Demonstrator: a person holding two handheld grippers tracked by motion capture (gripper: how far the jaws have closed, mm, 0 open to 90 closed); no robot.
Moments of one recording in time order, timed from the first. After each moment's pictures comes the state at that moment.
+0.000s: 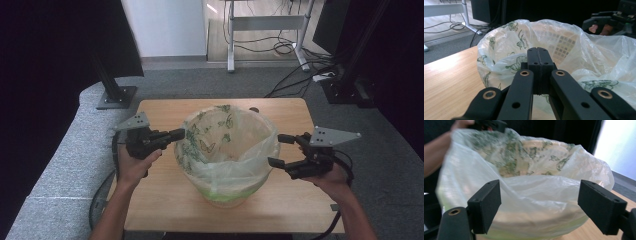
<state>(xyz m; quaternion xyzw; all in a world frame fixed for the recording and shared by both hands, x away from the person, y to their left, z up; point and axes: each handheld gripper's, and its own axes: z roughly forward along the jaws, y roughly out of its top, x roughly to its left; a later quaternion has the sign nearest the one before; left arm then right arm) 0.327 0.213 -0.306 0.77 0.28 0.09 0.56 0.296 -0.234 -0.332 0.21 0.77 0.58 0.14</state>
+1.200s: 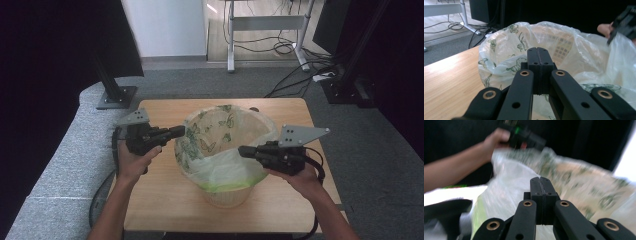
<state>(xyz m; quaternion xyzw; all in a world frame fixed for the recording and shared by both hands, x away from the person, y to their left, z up) 0.333 0.212 -0.299 0.78 0.28 0.08 0.56 0.286 -0.163 -0.302 0.14 0.78 0.60 0.11</state>
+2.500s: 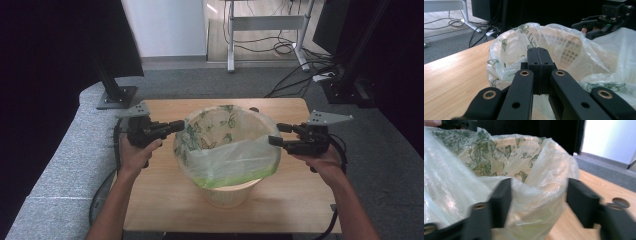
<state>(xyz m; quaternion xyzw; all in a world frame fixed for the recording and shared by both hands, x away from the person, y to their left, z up) 0.354 0.216 -0.303 0.77 0.29 0.07 0.56 0.347 -0.245 -0.342 0.29 0.76 0.57 0.13</state>
